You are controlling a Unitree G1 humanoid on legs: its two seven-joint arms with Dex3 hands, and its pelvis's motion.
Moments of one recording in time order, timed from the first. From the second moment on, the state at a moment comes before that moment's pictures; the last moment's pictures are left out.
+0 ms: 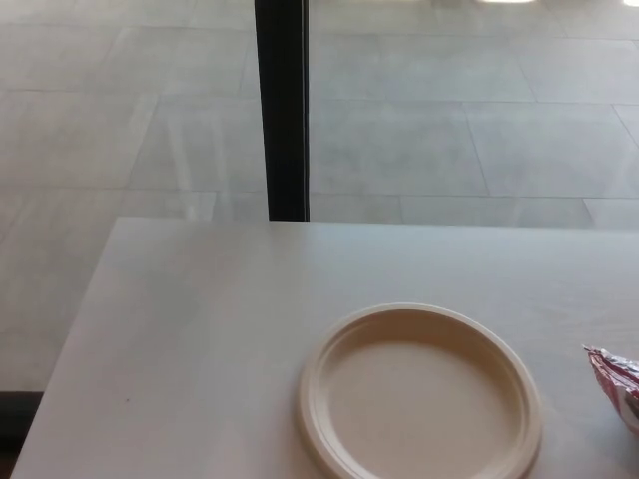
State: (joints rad) left_arm 0.13 0.56 0.49 1.19 -0.13 -0.12 -0.18; right_arm 0.20 -0.41 -0.48 1.08 0.08 -0.27 0.07
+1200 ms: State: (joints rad) left_arm 0.05 0.57 0.59 1.23 -0.25 -0.17 -0.26; right_arm 0.04 -0.82 -0.53 0.57 0.11 -0.45 0.00
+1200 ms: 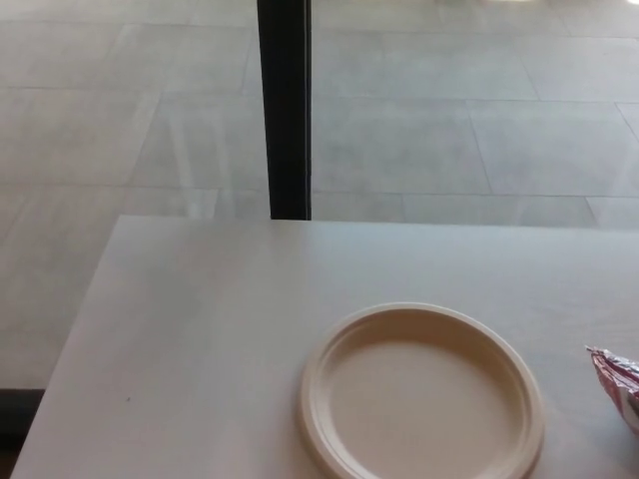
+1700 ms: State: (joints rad) left_arm 0.06 0.57 0.59 1.23 -0.26 -0.19 -0.28; right_arm 0.01 -0.91 -0.21 0.58 -0.10 -0.46 0.03
